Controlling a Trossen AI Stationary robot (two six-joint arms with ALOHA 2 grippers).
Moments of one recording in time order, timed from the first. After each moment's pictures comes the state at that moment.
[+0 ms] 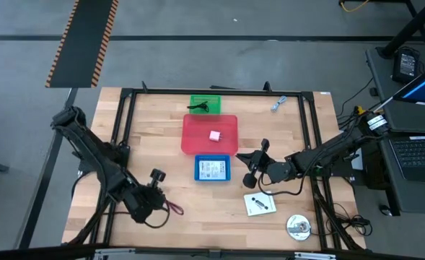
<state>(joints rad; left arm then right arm) -0.78 1.38 1.09 -0.86 -0.35 -0.31 0.42 1.36 0.61 0.31 0.84 0.28</state>
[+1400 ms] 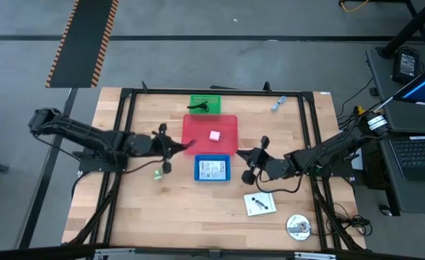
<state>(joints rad) -0.17 0.95 0.51 0.07 -0.41 -0.09 0.38 1.36 0.61 0.30 0.84 0.23</state>
